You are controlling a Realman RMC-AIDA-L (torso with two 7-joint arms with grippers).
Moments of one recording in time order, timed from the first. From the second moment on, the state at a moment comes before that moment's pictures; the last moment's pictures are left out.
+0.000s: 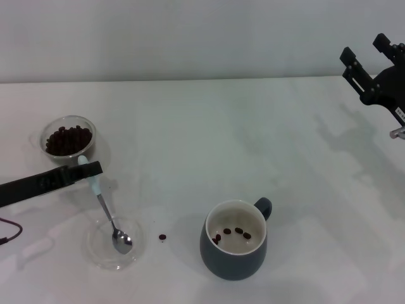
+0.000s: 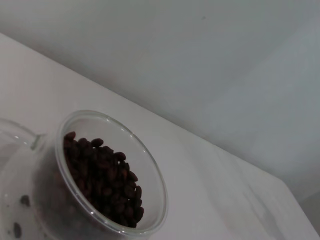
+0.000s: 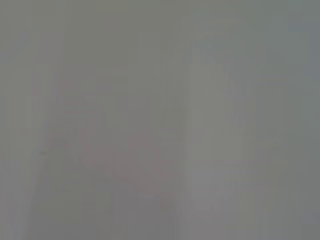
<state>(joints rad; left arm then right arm) -0.42 -1.99 1.07 0.57 1.61 1.21 -2.02 0.42 2.01 -1.57 -0.18 -0.11 -1.30 0.36</state>
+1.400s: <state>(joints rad) -0.44 -2.00 1.07 0.54 1.67 1.19 -2.02 0.42 2.01 -1.56 -0.19 -0.11 -1.30 0.36</state>
